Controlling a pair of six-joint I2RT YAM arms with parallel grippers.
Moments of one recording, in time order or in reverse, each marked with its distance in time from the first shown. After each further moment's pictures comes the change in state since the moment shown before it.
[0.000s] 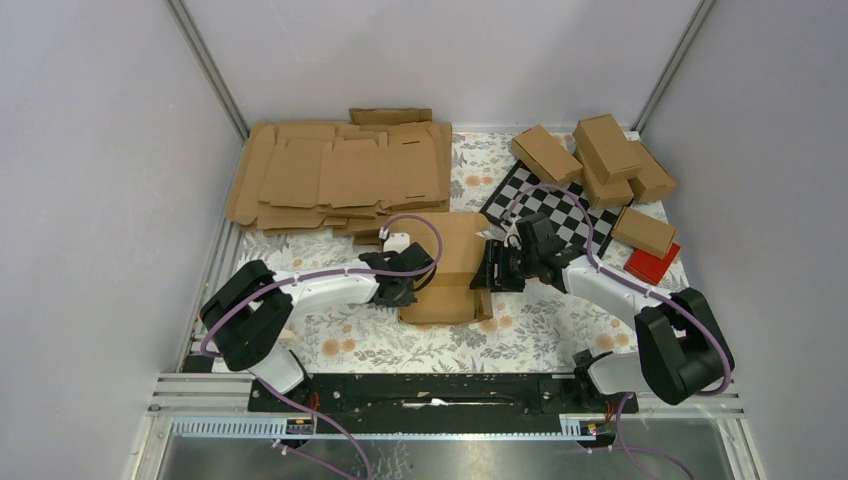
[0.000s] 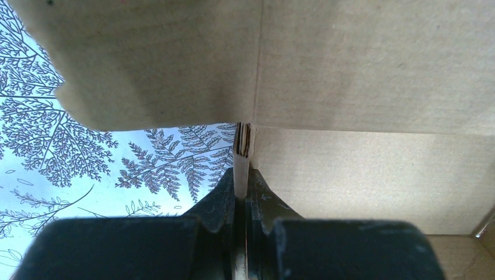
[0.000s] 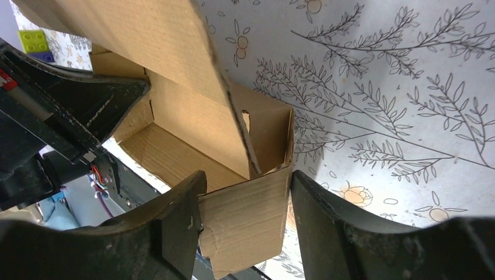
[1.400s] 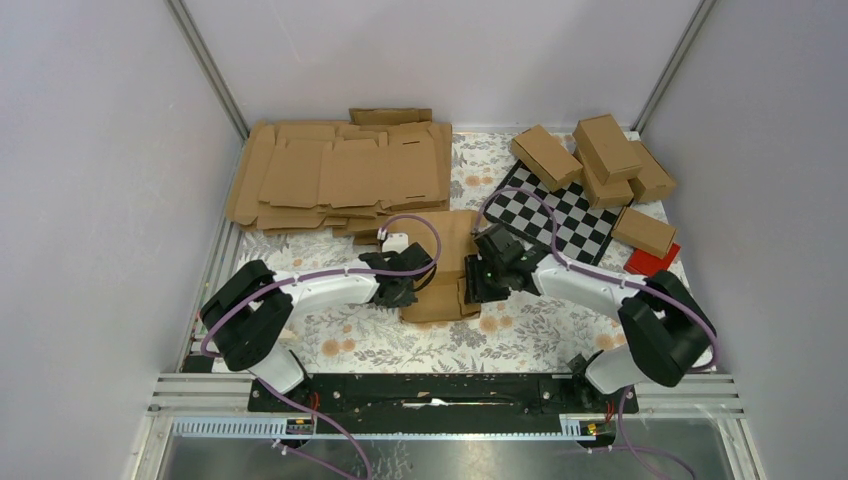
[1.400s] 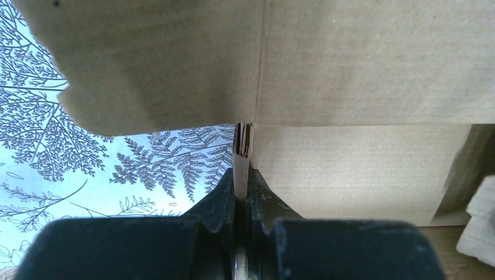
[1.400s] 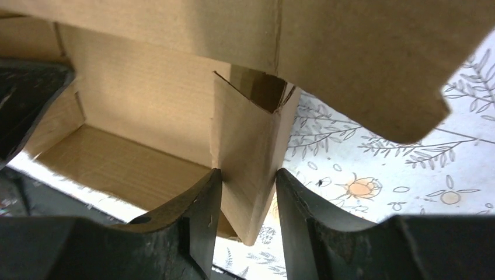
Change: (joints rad) left arm -0.001 0.001 0.003 -0.009 0.006 -0.029; right arm 0.241 0.090 0.090 -0.127 0.281 0.006
